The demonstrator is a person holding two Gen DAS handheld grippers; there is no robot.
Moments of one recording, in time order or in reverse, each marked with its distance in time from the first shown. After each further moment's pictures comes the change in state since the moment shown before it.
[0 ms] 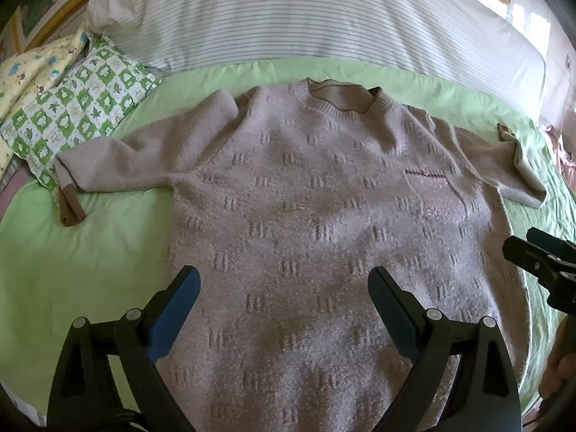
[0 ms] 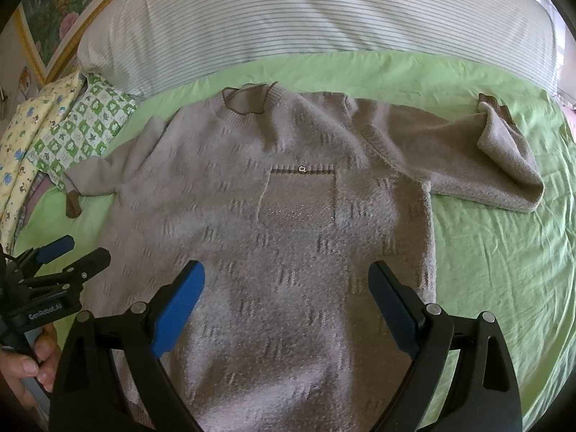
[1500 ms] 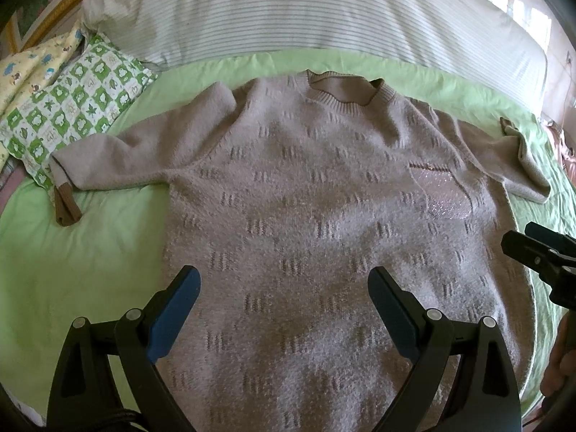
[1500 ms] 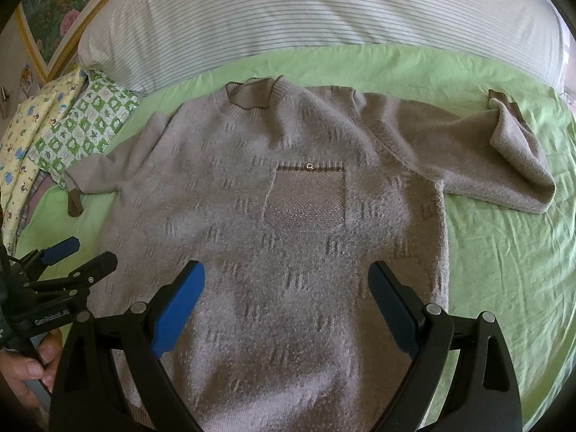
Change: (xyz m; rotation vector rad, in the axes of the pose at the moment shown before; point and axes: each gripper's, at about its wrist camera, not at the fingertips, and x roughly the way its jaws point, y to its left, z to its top) left arm 0.013 0.001 0.001 0.013 0.024 0.001; right arm 0.009 0.006 0.003 -0.003 0.017 0.017
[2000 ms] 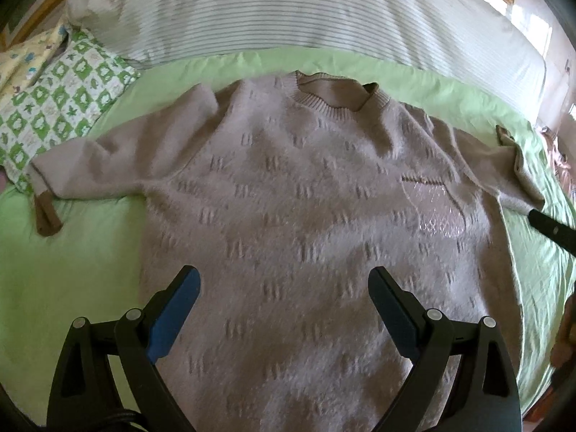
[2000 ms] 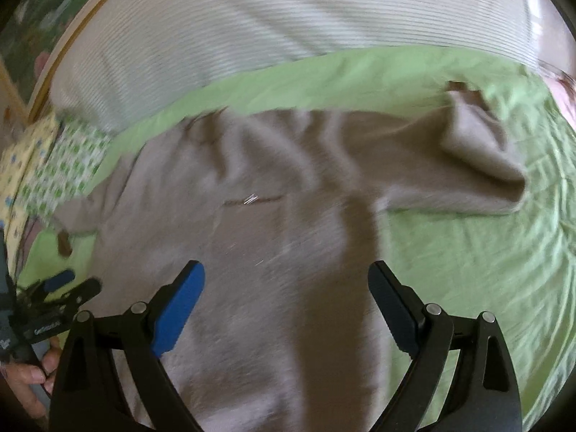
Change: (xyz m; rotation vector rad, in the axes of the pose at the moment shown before) left arm 0.018 -0.006 0.029 -0.011 0.028 -0.055; right arm -0.013 -0.074 0.025 0.147 -0.056 -0.042
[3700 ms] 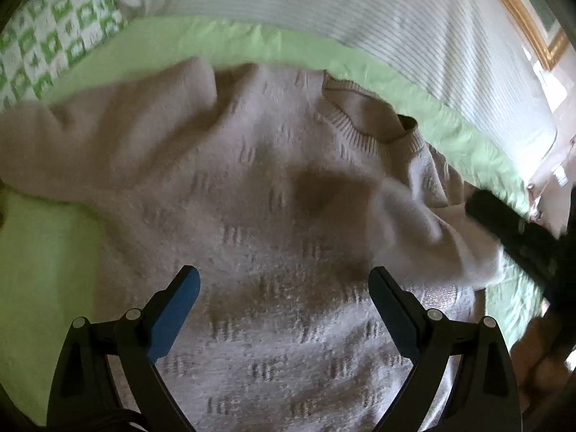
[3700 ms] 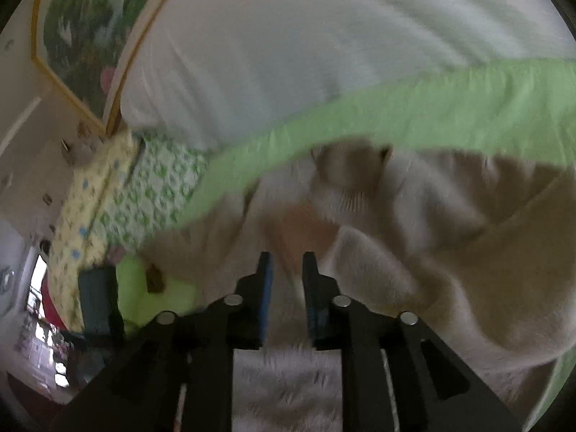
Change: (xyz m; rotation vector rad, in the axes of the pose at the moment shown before) left arm 0.073 0.047 0.060 -0.218 0.112 -0.203; right arm 0.081 0.123 0.069 -0.034 0.045 0.430
